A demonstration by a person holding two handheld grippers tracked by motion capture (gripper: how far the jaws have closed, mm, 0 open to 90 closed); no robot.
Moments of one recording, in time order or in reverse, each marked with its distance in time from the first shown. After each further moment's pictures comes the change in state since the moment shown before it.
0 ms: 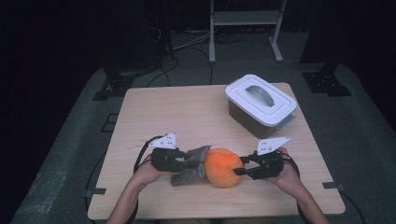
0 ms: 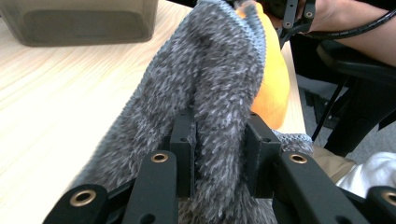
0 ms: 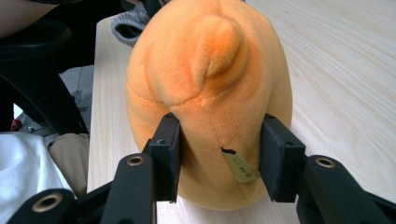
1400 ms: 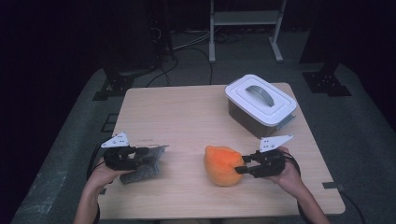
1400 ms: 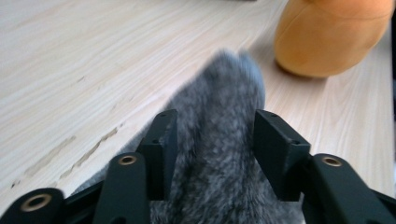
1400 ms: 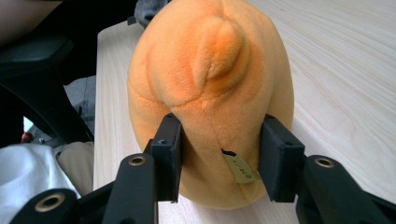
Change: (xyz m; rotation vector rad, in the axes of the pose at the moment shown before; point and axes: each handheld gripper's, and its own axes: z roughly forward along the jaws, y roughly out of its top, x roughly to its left) left arm 0.029 -0.056 -0.114 0.065 0.314 -0.110; right arm -0.006 -0.002 -0.003 -0.015 0.014 0.069
